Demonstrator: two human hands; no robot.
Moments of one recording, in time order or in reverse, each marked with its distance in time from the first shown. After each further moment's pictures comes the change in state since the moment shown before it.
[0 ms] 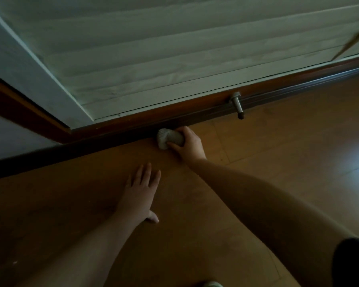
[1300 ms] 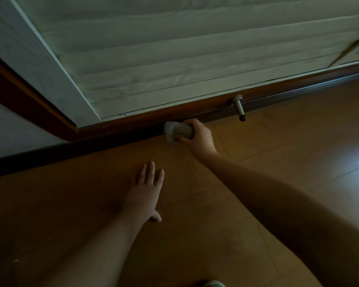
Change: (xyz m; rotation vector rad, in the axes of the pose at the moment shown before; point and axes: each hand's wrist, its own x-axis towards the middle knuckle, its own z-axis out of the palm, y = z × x) left_hand 0.003 0.004 0.000 0.005 0.023 0.001; right_hand 0.000 -0.029 -0.036 -0.008 0.017 0.023
